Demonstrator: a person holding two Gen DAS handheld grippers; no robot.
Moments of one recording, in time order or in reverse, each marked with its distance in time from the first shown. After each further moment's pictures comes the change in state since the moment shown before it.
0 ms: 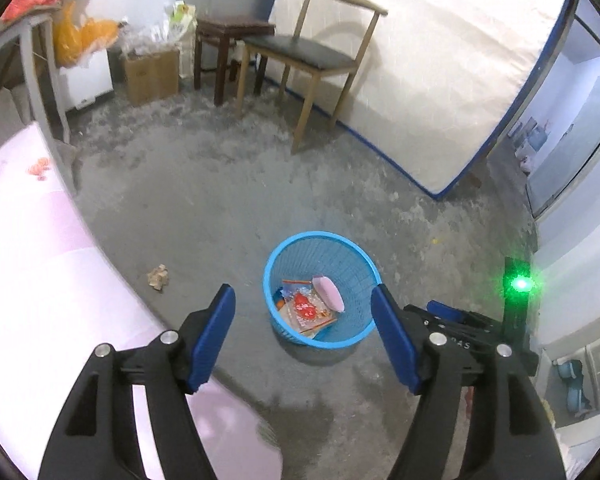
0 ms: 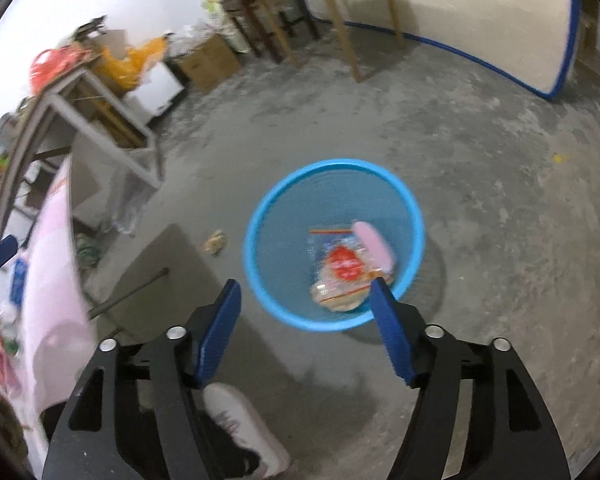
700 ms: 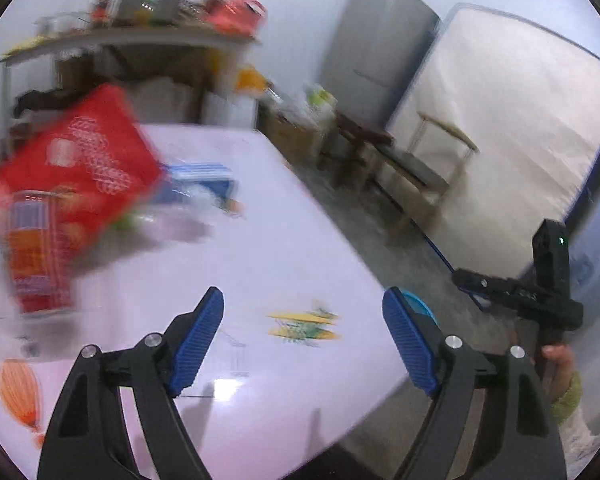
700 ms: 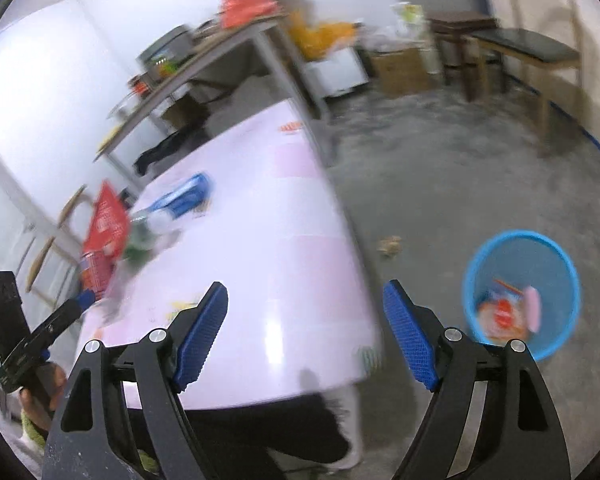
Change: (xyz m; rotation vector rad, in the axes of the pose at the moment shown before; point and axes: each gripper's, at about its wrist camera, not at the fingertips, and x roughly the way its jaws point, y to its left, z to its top) left arm -0.240 0.138 -0.201 -0.352 -0.416 0.260; right arm -0.046 0.229 -0.031 -0.446 0.021 0.386
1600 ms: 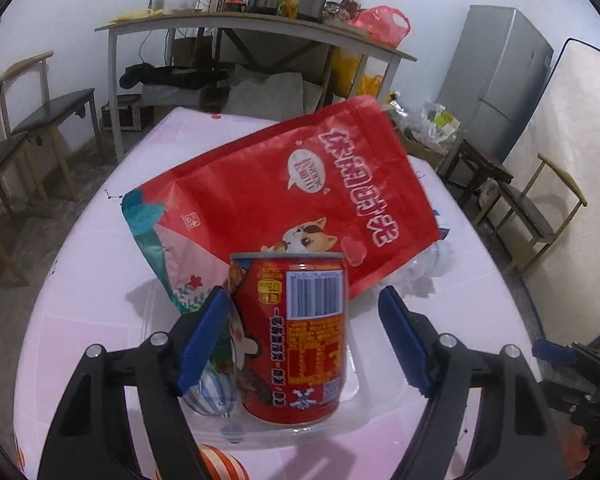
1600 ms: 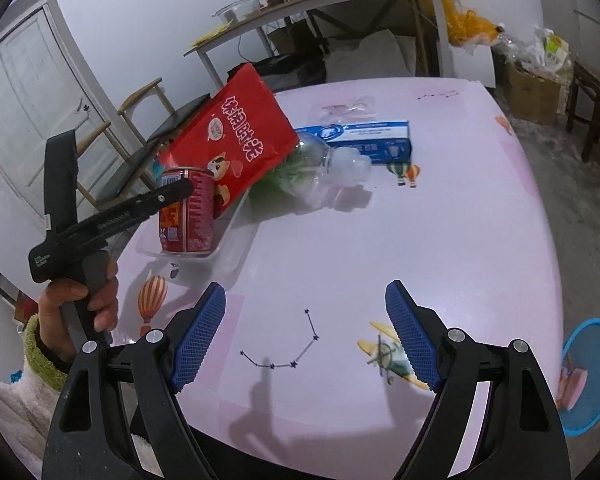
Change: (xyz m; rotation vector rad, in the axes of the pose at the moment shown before) left arm 0.013 0.159 0.037 -0.170 0.042 0.341; right arm 0.093 0.185 -0.011 -0.330 0.175 0.122
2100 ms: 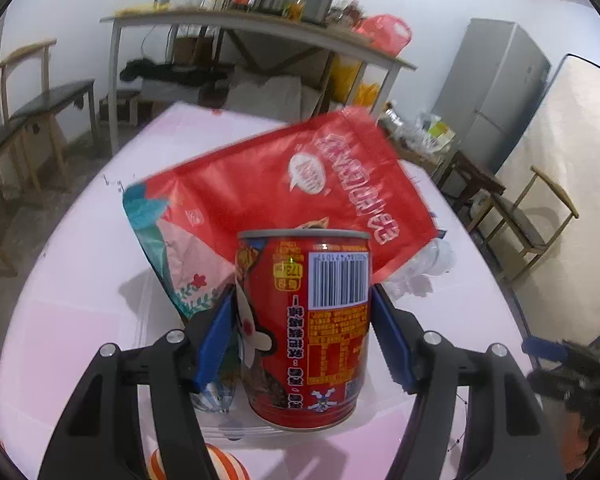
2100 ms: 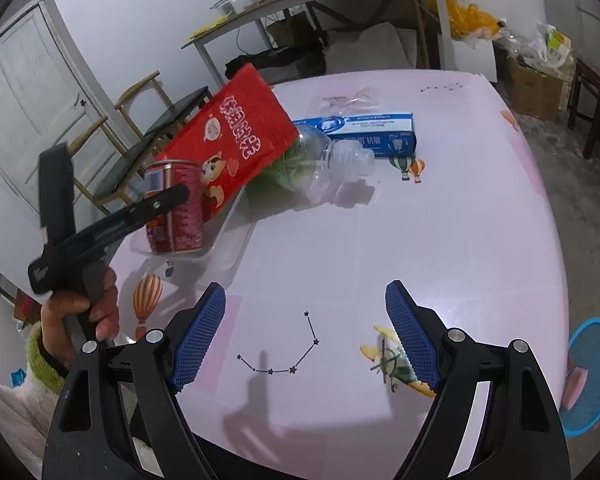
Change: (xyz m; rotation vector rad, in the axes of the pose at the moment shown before) left arm -0.006 0.013 -0.016 -0.022 -0.064 -0.062; right arm 0.010 0.000 0.008 0.008 0.018 -0.004
